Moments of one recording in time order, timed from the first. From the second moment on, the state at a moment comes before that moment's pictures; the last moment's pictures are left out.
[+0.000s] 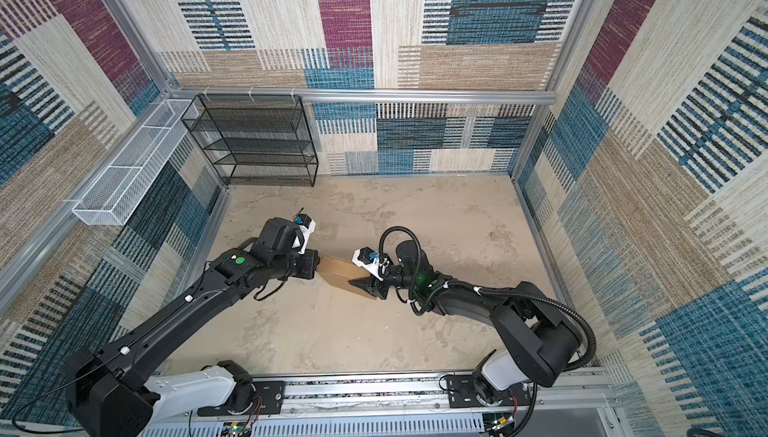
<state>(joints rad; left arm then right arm) -0.56 1.21 1.04 -0.70 0.02 -0.34 0.70 1.48 0.64 0.47 -0.58 -0.27</state>
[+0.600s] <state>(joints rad) -0.58 1.18 0.99 -0.66 -0.01 -0.34 0.70 1.47 0.63 0.46 -0.58 -0.26</state>
